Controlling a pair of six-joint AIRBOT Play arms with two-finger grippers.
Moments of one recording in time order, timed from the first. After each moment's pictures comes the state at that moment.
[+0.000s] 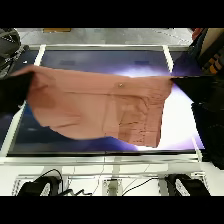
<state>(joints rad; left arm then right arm) -0.02 -0.53 1.05 0.78 -0.82 -1.35 -0.11 -0.74 1.27 -0.53 1.24 1.26</state>
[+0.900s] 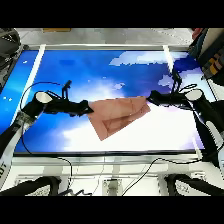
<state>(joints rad) -0.17 -1.31 1.00 0.69 -1.09 -1.36 -0.03 -1.28 1.02 -0.84 0.91 1.33</state>
